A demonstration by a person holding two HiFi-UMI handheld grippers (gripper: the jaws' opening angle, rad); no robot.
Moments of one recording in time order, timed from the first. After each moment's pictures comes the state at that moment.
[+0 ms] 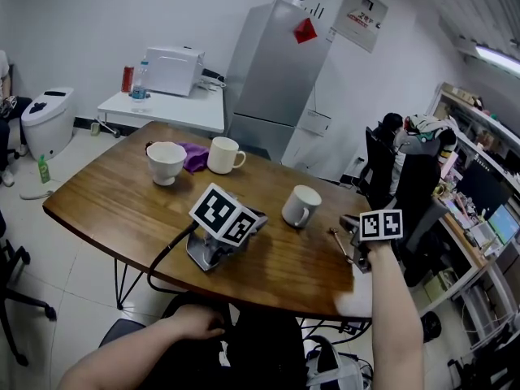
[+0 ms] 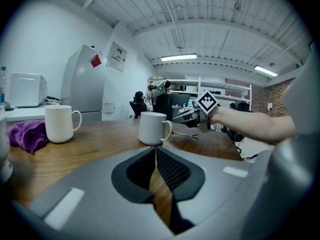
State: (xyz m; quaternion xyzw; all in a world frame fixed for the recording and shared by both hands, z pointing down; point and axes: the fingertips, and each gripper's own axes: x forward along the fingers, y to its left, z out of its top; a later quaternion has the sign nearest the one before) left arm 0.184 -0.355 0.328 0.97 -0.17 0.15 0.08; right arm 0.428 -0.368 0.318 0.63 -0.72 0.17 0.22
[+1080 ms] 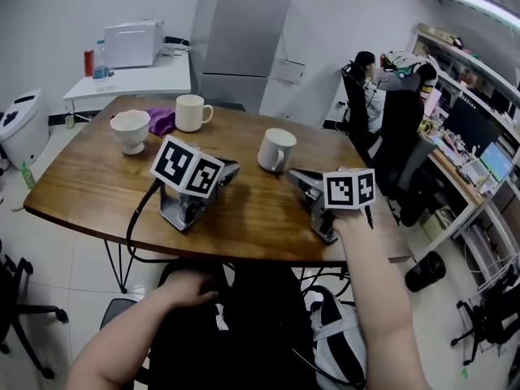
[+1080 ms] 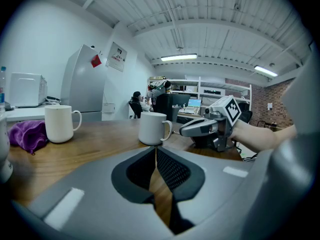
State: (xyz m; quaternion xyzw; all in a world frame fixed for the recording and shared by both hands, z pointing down) left arm 0.180 -0.357 0.325 0.97 -0.16 0.15 0.08; right arm 0.293 -0.329 0.323 0.51 -0.84 0.16 0.11
